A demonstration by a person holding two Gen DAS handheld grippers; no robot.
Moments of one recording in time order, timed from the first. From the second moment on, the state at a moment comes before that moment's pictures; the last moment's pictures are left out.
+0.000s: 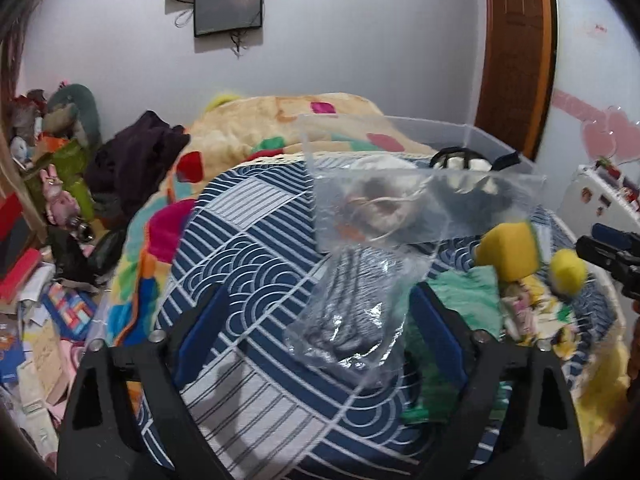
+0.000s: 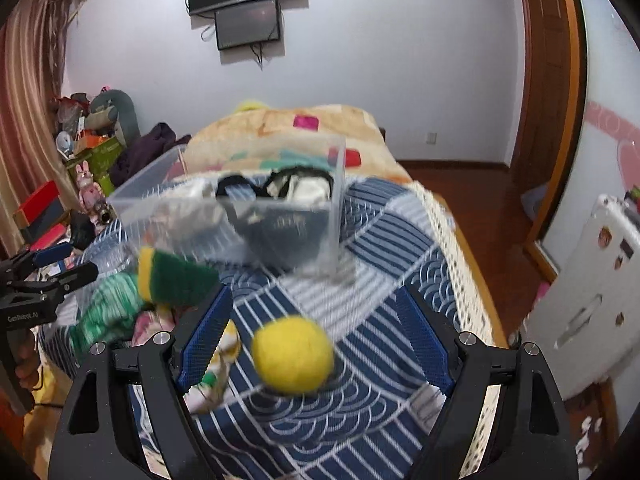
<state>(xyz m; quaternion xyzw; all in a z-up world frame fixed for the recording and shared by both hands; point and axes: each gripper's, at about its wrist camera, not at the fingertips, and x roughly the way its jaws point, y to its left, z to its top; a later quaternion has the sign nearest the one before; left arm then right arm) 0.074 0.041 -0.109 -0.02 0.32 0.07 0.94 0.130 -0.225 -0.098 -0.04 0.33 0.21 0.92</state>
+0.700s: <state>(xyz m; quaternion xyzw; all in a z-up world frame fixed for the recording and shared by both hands) 0.070 0.041 -0.116 -0.07 0.33 0.00 0.94 0.118 -0.225 -0.104 -0.03 0.35 0.24 0.91</state>
